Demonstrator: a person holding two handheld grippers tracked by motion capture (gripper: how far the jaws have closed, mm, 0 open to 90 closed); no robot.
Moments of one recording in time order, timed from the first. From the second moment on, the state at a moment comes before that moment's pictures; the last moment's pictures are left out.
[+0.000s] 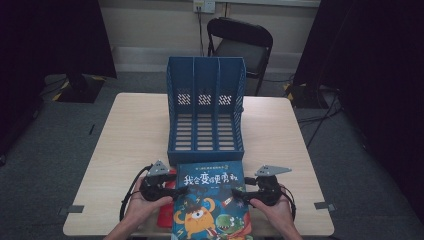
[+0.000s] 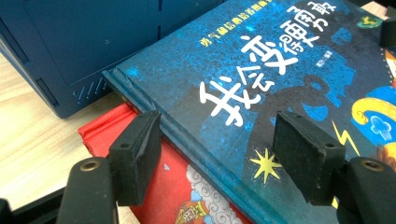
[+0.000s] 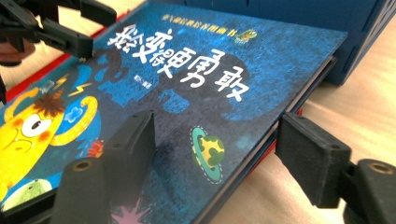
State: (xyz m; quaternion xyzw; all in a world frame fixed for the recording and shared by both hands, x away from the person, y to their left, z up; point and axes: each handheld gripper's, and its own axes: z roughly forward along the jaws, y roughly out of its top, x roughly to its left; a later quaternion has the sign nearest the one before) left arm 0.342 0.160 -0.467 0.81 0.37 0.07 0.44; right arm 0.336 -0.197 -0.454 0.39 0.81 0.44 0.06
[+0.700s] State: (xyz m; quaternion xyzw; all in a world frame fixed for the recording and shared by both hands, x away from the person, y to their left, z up) left arm 0.343 0.162 -0.468 0.80 0.38 0.06 0.45; right arm 0.355 -0.187 -0.449 0.38 0.79 0.48 -0.01
